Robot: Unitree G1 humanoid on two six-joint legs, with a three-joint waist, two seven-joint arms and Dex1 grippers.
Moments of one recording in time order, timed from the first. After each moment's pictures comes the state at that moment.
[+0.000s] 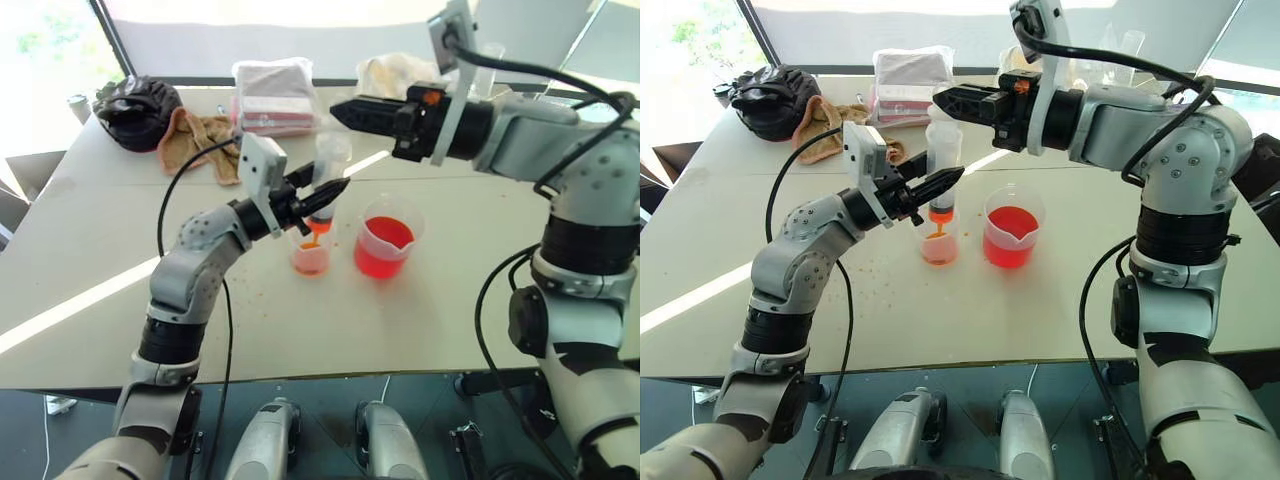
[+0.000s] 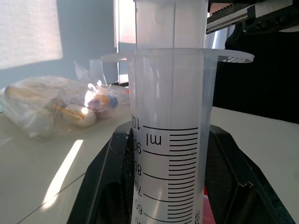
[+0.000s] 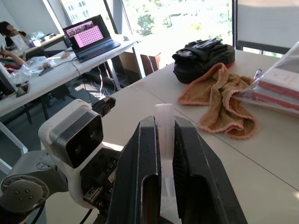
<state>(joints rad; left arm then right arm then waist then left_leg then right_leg) -0.63 0.28 -0.03 -0.16 -0.47 0.47 -0.66 -1.13 -0.51 -0.13 -0.06 1.00 1.26 0.42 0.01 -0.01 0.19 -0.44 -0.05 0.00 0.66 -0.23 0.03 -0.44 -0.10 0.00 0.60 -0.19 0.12</state>
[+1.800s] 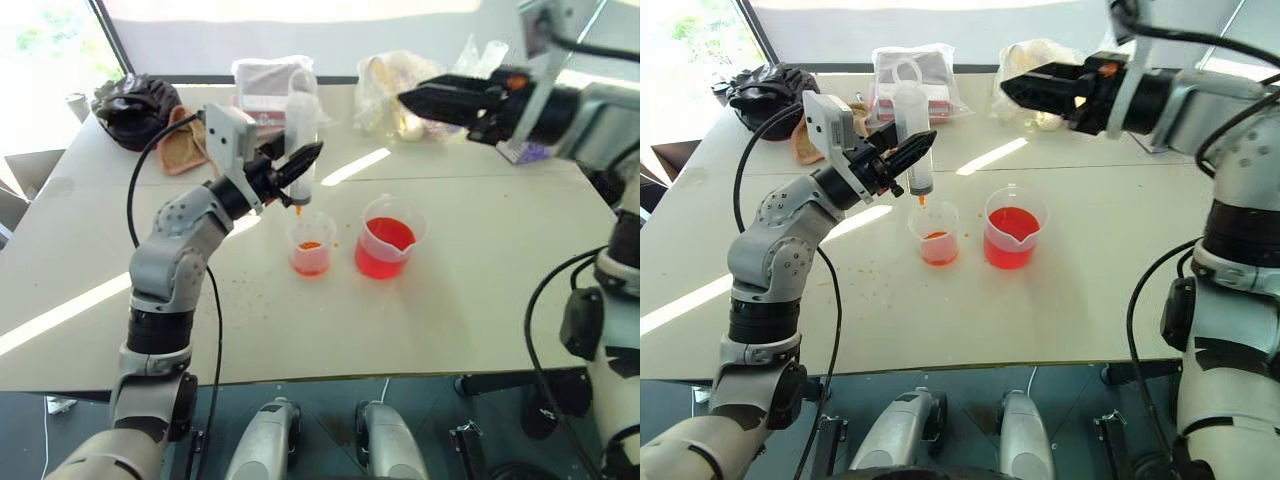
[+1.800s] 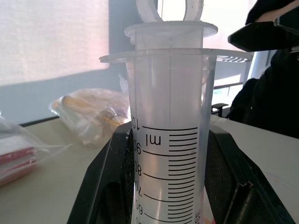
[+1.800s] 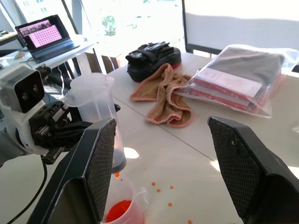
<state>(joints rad) -0.72 0.27 0.11 -0.15 -0.55 0.57 -0.48 -1.10 -0.75 -0.21 0.01 0.81 1.21 0.69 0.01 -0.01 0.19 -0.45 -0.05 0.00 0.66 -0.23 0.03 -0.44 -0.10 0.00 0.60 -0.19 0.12</state>
